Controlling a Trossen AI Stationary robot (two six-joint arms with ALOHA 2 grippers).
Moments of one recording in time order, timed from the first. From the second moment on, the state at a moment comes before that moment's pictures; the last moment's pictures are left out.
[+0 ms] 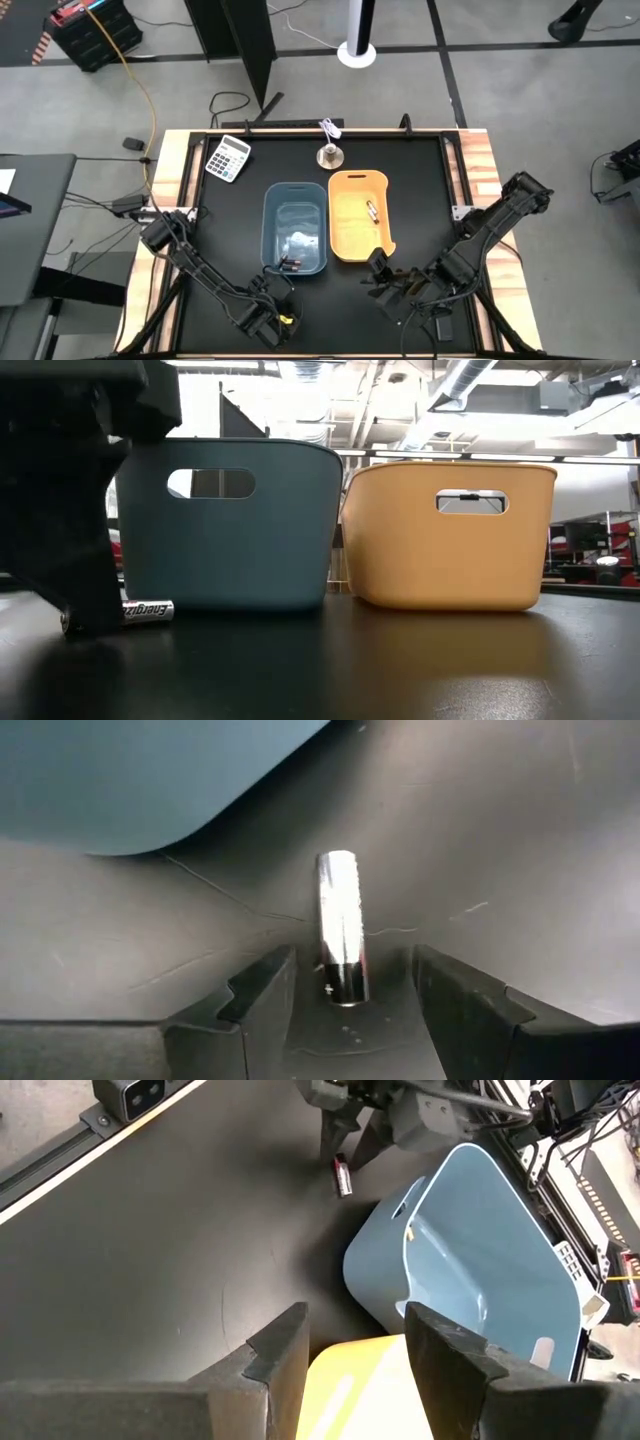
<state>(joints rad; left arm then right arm) -0.72 2.03 1.37 -0.74 -0.49 -1.52 0.71 1.59 1.47 -0.83 0.50 -0.24</state>
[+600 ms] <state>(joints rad) -0.71 2.06 1.37 -0.76 -0.48 -1.50 0.71 1.59 1.47 -0.82 0.50 -0.24</state>
